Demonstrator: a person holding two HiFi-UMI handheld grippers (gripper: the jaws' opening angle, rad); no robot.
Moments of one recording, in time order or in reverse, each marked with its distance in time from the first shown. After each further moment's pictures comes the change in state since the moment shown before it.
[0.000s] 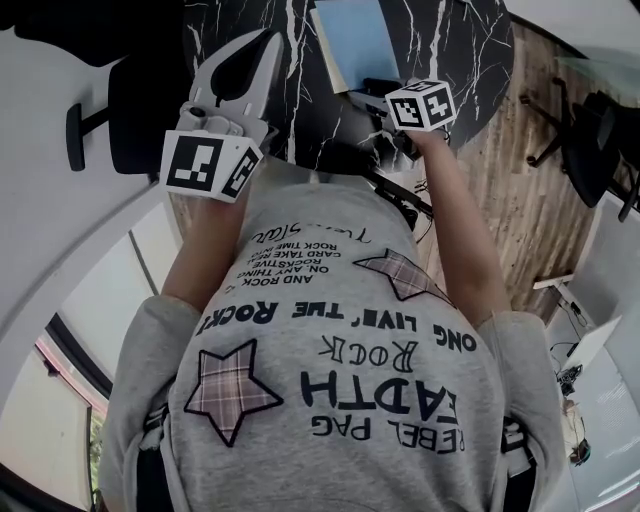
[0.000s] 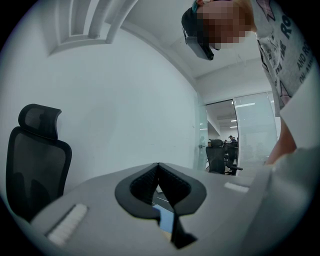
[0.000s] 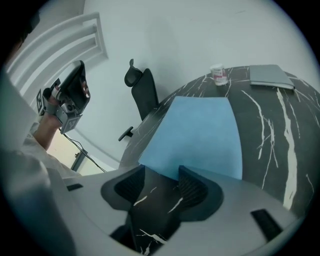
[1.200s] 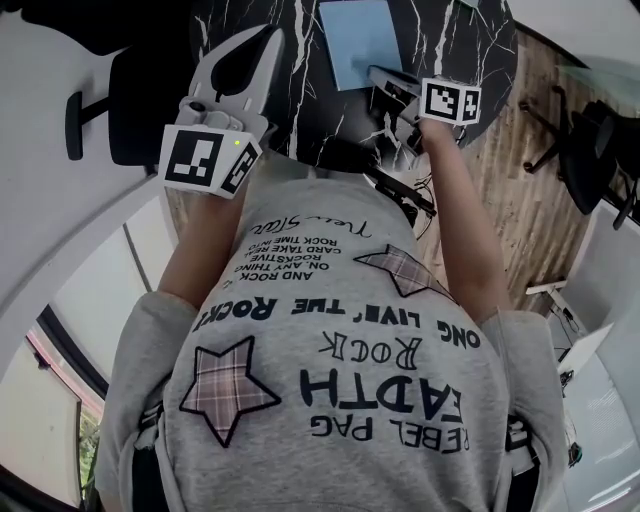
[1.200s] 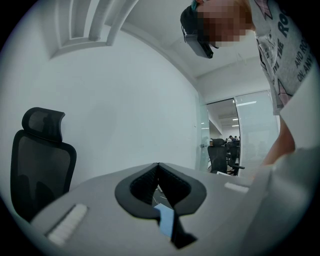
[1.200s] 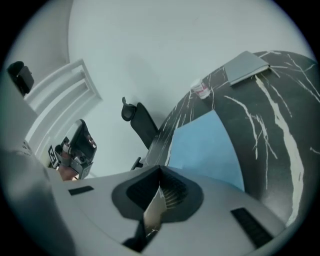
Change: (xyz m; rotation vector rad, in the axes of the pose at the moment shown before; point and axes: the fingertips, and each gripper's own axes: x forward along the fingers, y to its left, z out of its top) left arm -0.012 0.006 0.002 0.010 -0.003 0.022; right arm -0.033 -0.004 0.045 0.315 -0.273 0.128
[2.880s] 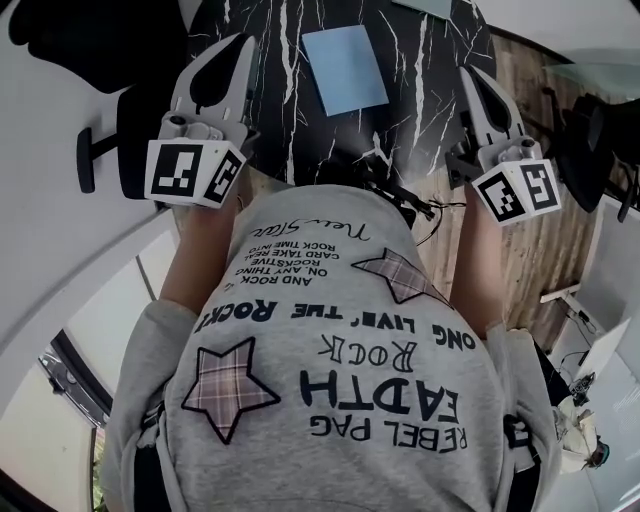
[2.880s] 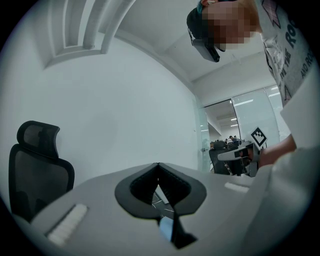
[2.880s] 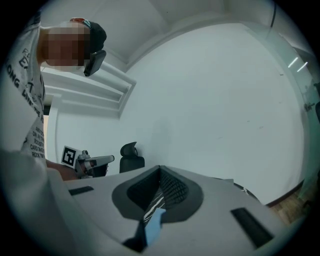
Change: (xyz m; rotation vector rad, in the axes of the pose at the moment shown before) left arm 0.009 0.006 0.048 0.055 -0.062 0.005; right arm -0.196 0.162 0.131 -0.671 -0.612 -0.292
